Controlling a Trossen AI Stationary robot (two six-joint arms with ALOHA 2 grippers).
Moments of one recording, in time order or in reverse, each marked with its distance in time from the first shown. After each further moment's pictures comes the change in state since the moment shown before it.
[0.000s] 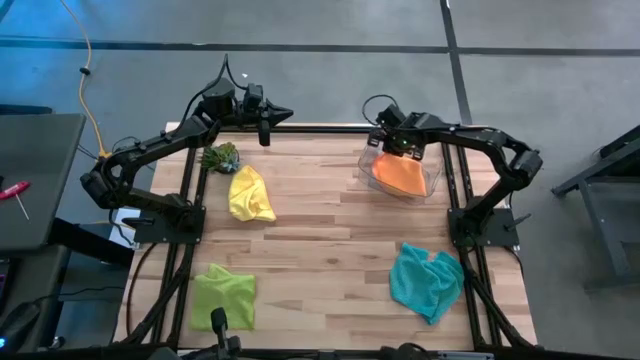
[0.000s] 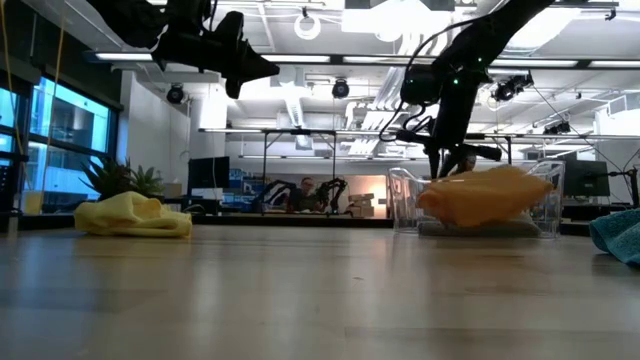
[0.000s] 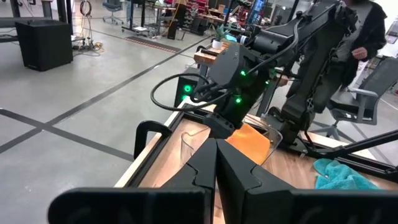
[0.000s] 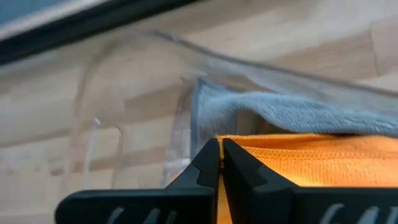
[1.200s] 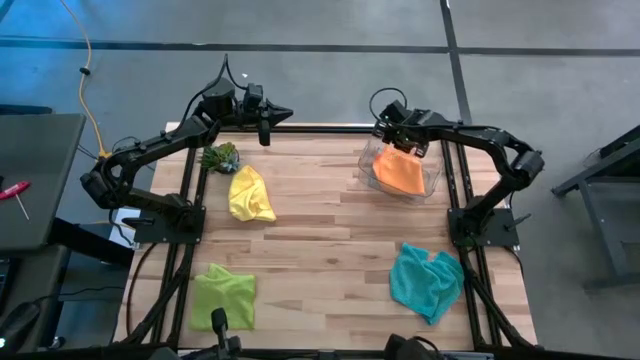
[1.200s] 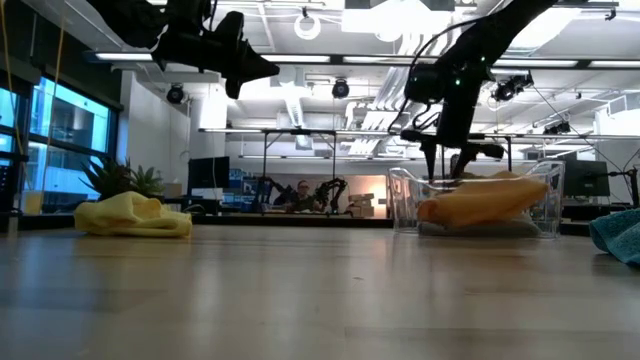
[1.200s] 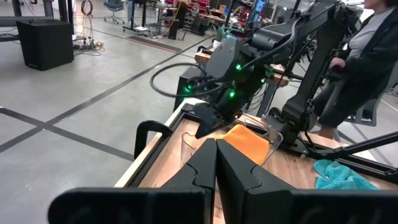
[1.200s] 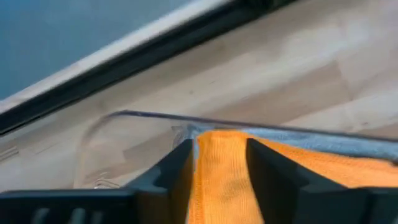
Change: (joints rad) left arm 0.000 0.000 0.000 0.000 -0.004 -0.007; right arm -0.038 -0.015 0.000 0.016 0.097 0.093
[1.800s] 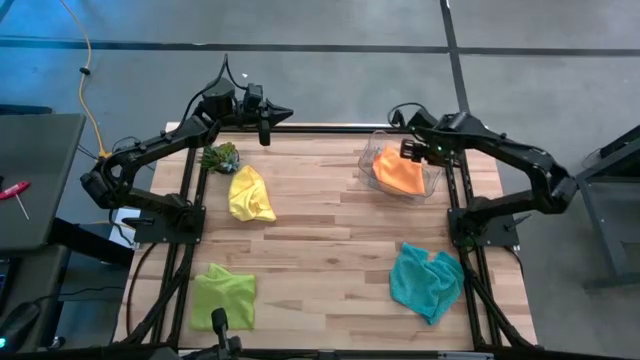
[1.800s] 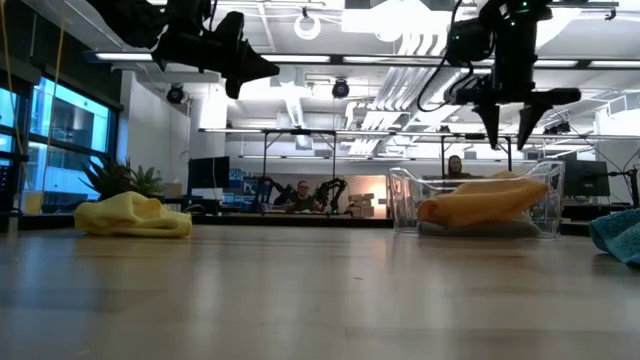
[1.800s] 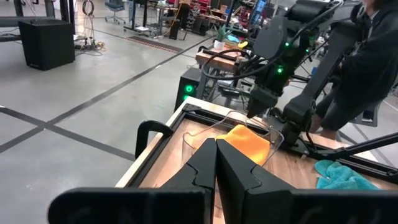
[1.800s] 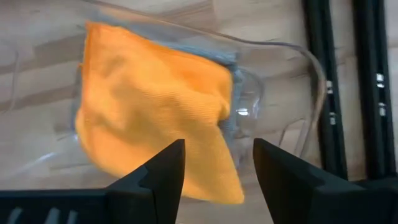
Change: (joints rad) left arm -0.001 0.000 0.000 0.000 -0.004 -0.001; right arm 0.053 -0.317 -0.002 -0.547 -0.062 -0.129
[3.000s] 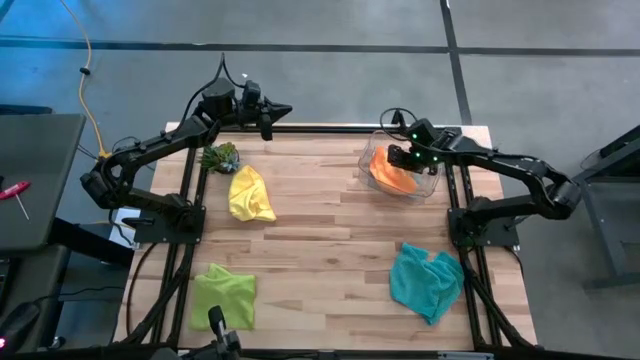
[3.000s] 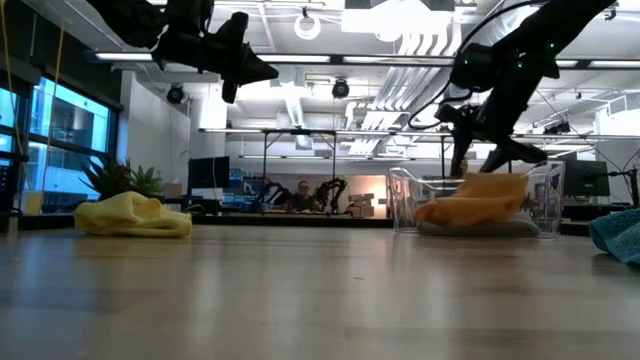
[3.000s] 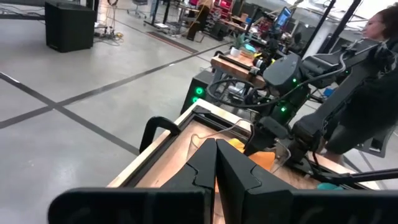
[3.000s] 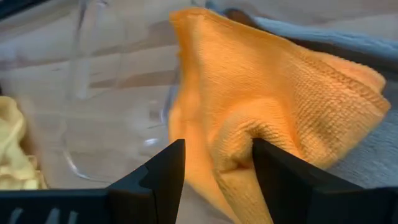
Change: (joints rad) left arm 0.000 0.000 0.000 0.000 -0.079 -0.132; right arm -0.046 -0.061 -0.357 0.663 -0.274 -0.095
